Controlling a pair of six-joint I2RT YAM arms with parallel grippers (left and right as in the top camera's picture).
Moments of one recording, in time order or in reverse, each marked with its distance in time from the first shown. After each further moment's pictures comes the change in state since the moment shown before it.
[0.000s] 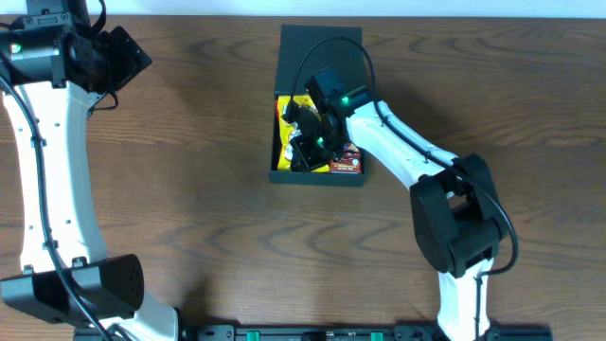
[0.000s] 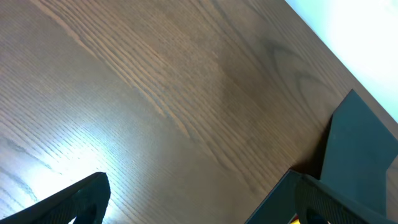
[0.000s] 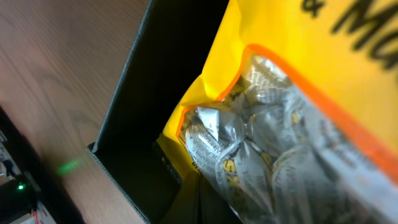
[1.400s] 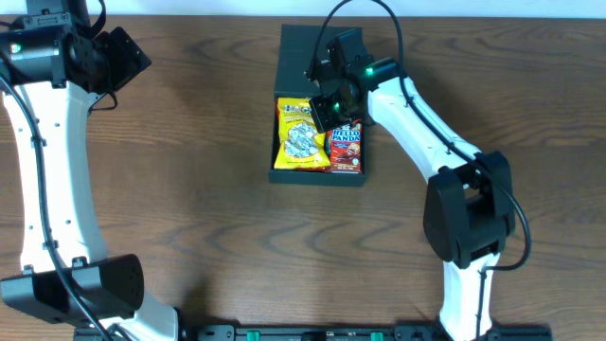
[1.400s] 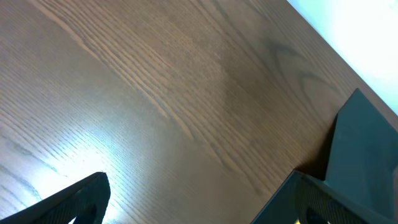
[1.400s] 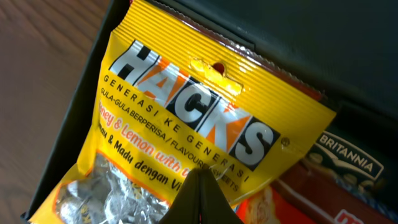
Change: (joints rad) left arm 0.000 0.000 0.000 0.000 -0.011 0.018; right arm -0.097 0.019 0.175 0.011 0.231 -0.008
